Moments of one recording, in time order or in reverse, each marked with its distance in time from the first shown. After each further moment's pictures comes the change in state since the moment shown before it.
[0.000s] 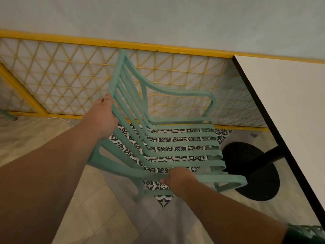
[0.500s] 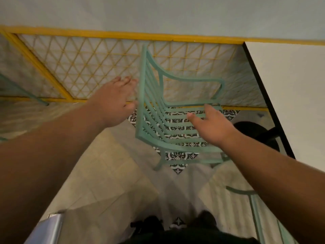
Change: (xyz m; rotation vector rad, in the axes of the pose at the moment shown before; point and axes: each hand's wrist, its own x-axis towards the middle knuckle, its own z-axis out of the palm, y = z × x) left_hand -0.093 -0.011 -0.162 0.268 -0.102 0.441; right_hand -0.187 -0.042 -0.139 0.486 0.407 -0.050
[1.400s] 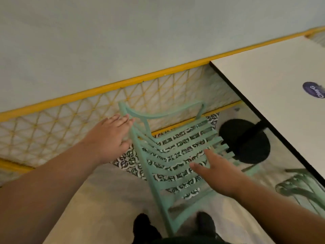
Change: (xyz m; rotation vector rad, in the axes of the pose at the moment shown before) left_hand 0.241 -0.118 -0.023 0.293 -0.240 0.418; right_hand 0.084 -0.074 0.005 0.179 -0.055 0.351
